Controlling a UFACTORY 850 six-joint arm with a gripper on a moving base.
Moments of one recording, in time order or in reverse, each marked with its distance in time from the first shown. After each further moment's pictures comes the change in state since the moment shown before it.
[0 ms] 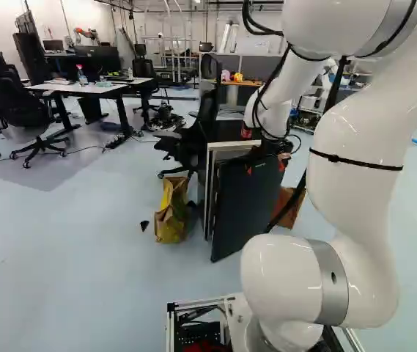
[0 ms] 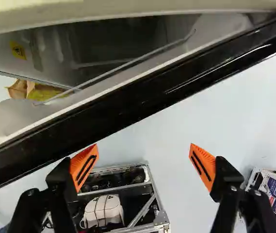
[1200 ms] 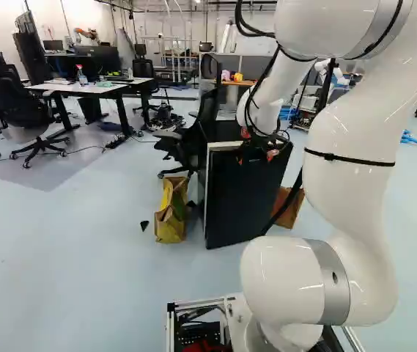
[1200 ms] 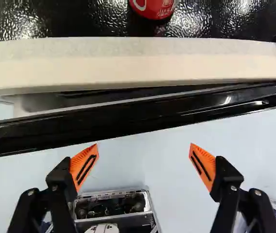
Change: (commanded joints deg) arm 2.9 -1.7 -2.1 0.0 8.4 0.0
